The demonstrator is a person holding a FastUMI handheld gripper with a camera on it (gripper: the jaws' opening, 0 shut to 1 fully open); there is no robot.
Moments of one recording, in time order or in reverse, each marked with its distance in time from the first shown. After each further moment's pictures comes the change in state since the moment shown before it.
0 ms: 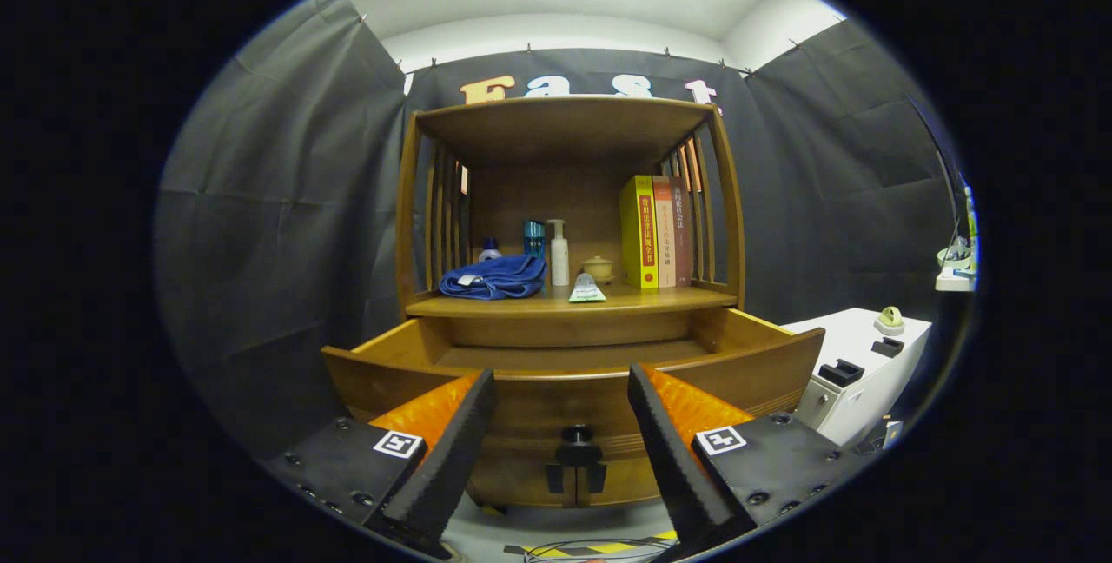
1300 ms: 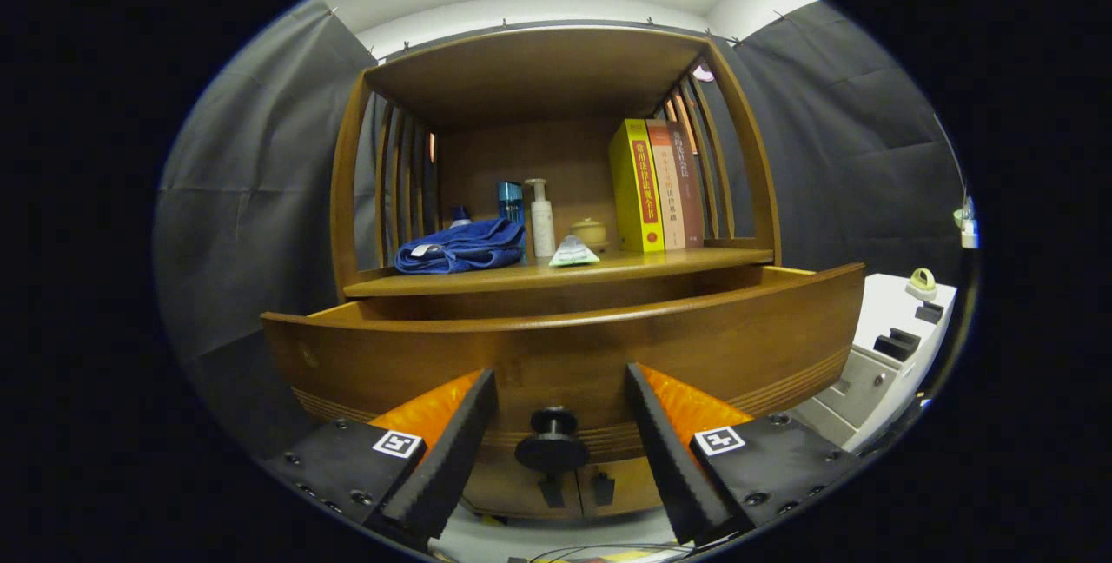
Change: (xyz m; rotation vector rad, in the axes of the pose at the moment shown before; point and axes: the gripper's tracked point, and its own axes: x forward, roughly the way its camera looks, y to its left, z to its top) arm 0.126 -0.023 -0.045 0.060 0.077 -0.009
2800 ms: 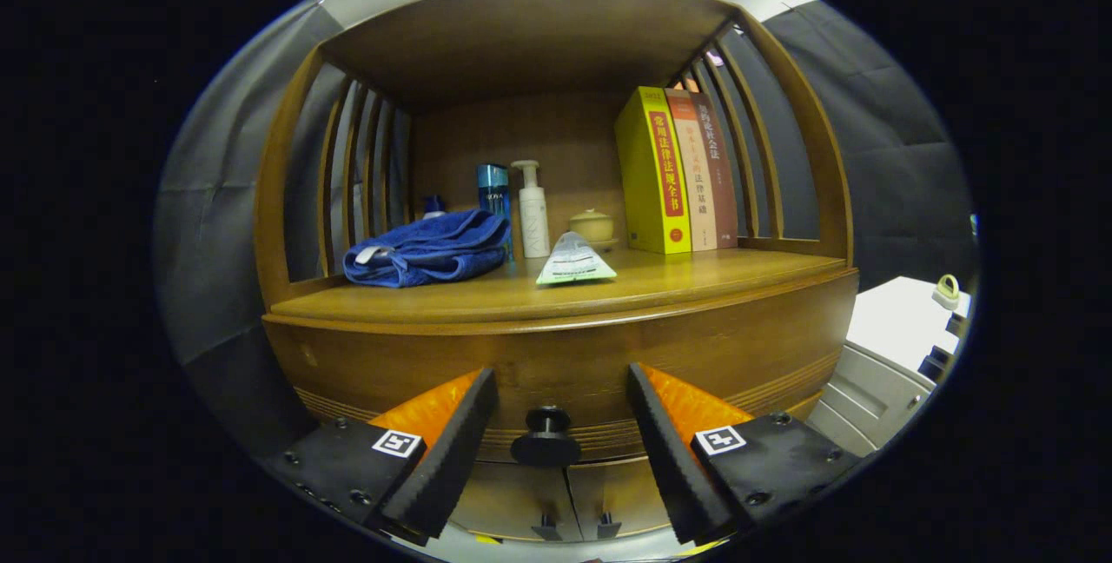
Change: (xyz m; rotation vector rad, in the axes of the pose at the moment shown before) arm 0.094 -0.010 0.019 0.039 0.026 -0.041
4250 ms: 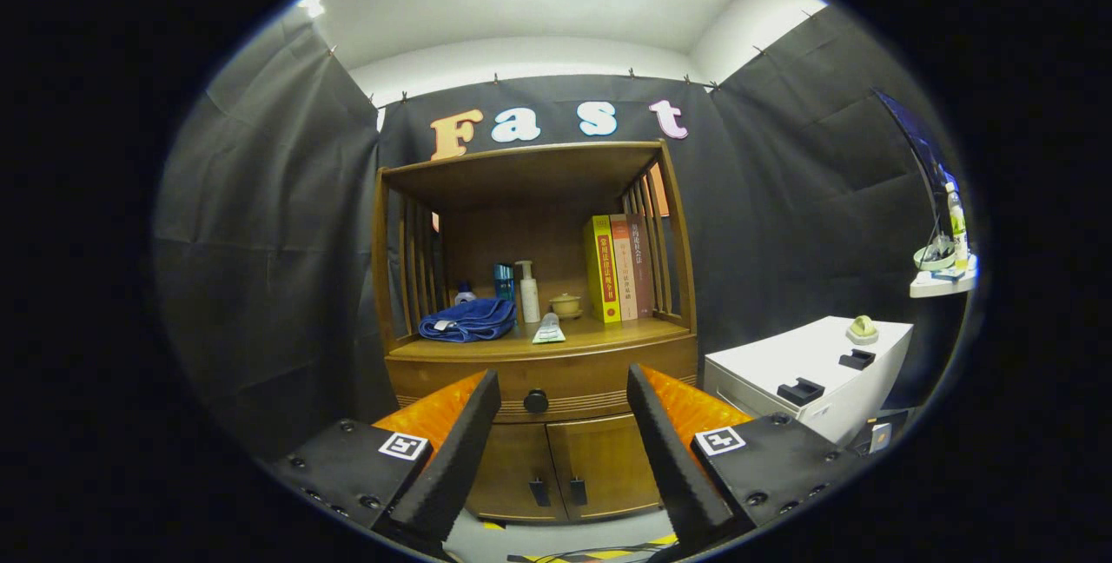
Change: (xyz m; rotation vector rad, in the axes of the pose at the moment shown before) arm -0.555 -0.171 -0.188 -0.011 -0.182 0.012
